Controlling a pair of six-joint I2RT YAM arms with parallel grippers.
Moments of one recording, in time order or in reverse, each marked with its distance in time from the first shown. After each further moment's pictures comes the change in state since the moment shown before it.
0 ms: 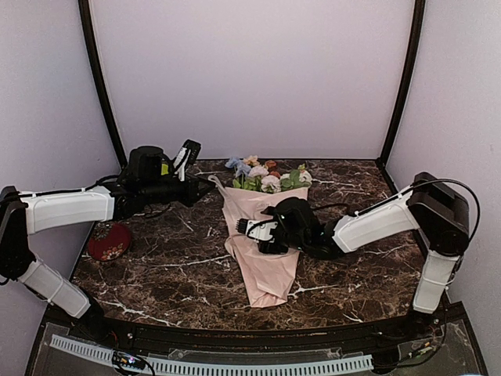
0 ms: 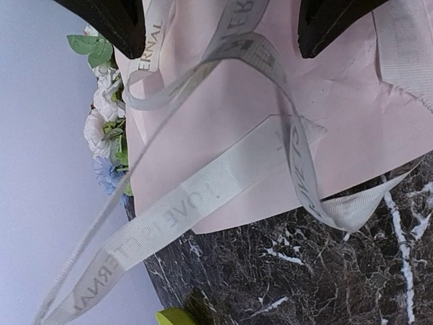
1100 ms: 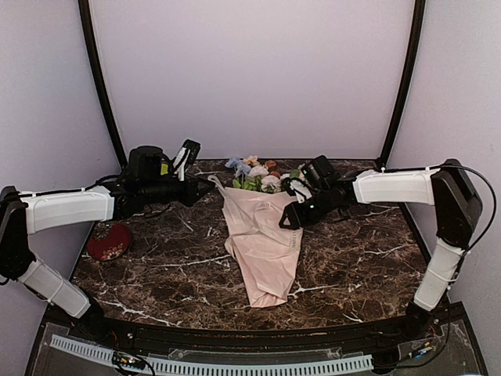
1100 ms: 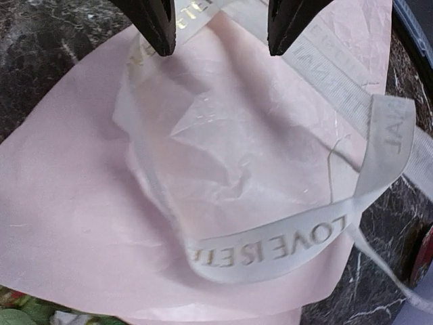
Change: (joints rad) left arm 0.005 0.000 0.000 -0.001 0.010 -0.006; right arm -0.327 -0.026 0.293 -0.749 -0.517 1.021
